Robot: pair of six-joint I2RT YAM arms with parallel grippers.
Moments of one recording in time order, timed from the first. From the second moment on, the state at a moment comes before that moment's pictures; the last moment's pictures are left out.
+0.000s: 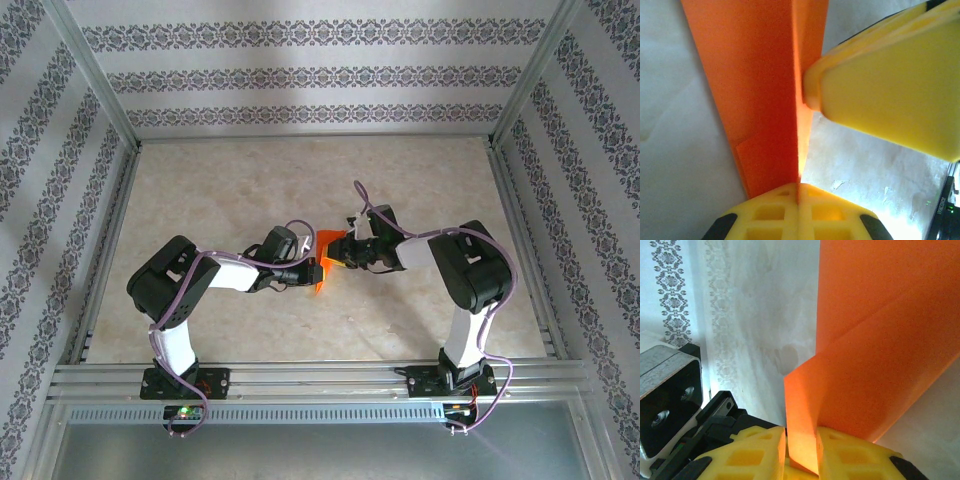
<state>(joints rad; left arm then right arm) -0.61 1.82 0.74 0.30 0.50 -0.69 0.41 1.87 0.79 0.28 -0.81 0.80</state>
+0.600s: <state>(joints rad) -0.60 1.83 0.74 0.31 0.51 -0.70 0.42 1.90 0.81 0.30 -0.83 0.81</state>
